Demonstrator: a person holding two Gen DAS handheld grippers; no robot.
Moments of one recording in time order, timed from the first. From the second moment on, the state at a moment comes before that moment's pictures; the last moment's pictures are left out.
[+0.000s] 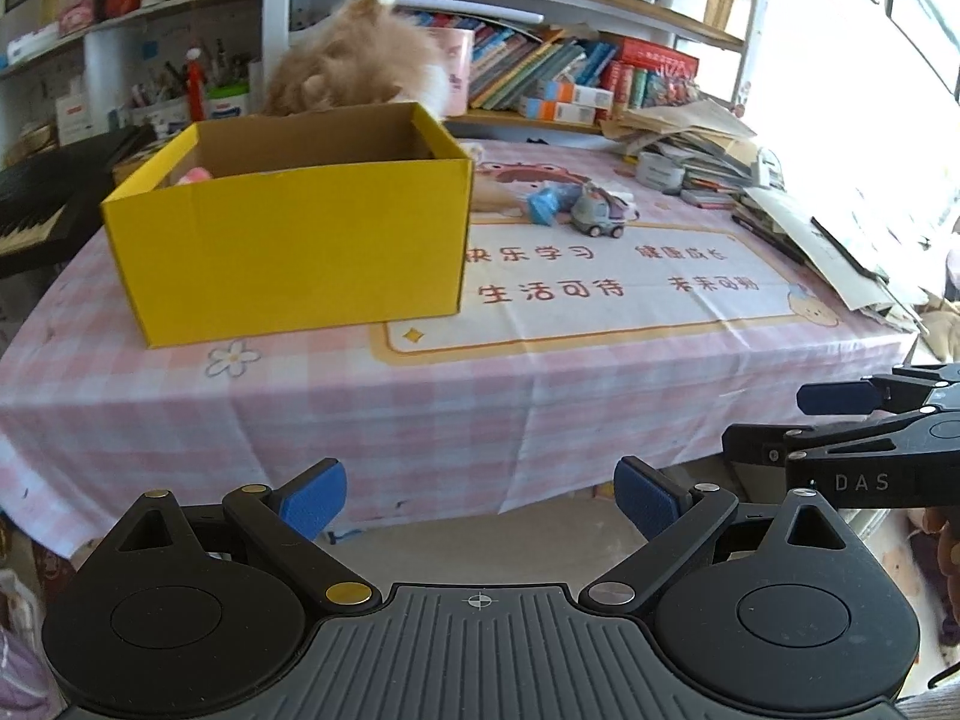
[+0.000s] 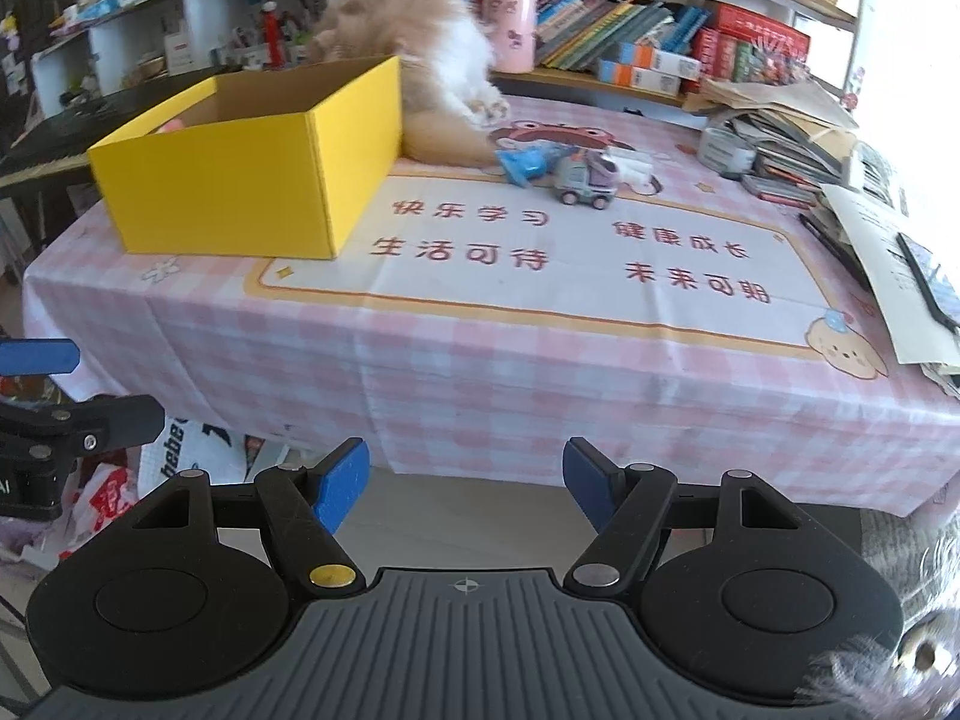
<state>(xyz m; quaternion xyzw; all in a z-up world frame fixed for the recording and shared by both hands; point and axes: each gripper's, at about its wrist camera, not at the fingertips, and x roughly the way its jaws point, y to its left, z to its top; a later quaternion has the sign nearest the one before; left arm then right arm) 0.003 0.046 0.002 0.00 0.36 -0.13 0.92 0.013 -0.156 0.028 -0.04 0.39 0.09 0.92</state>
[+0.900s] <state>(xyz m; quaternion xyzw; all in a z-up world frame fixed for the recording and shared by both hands) 0.047 -0.023 0.004 0.04 0.37 -0.19 0.91 0.037 -0.211 0.022 -0.01 0.40 0.04 0.91</state>
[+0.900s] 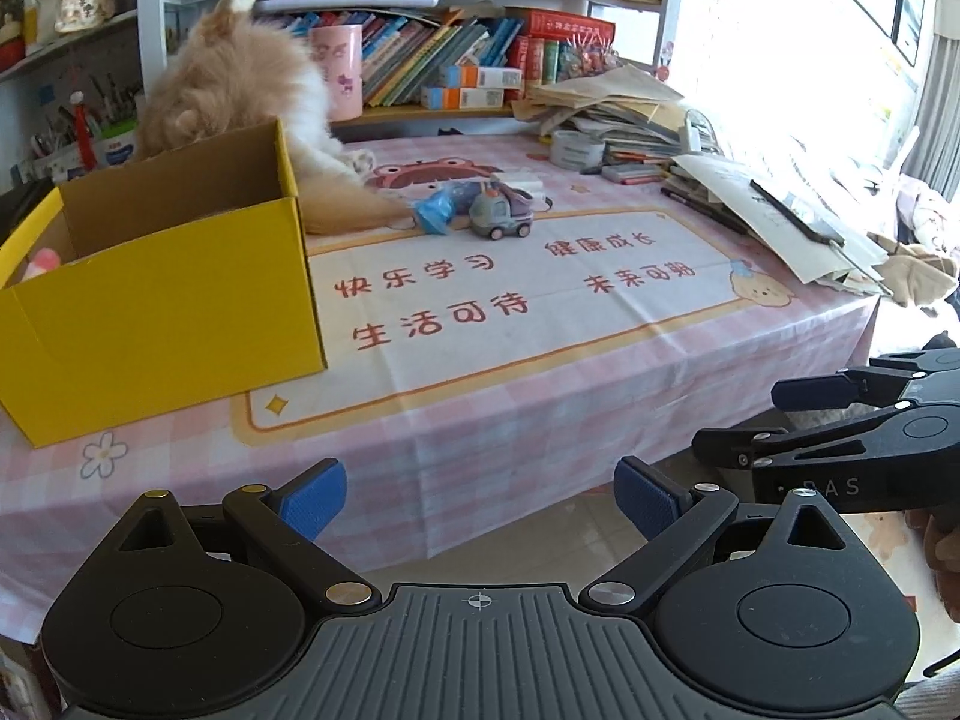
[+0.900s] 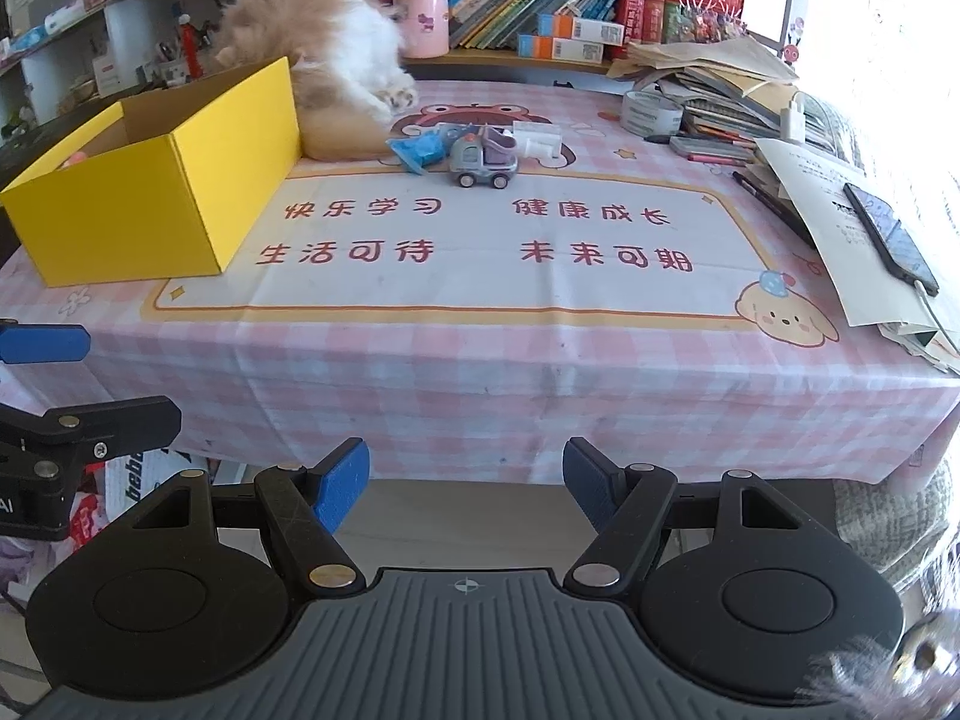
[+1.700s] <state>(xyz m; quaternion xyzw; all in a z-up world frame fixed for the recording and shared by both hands) 0.112 -0.090 0.006 0.03 0.38 -0.16 0.91 0.115 -0.272 0.021 -0.02 0.40 0.08 0.91</state>
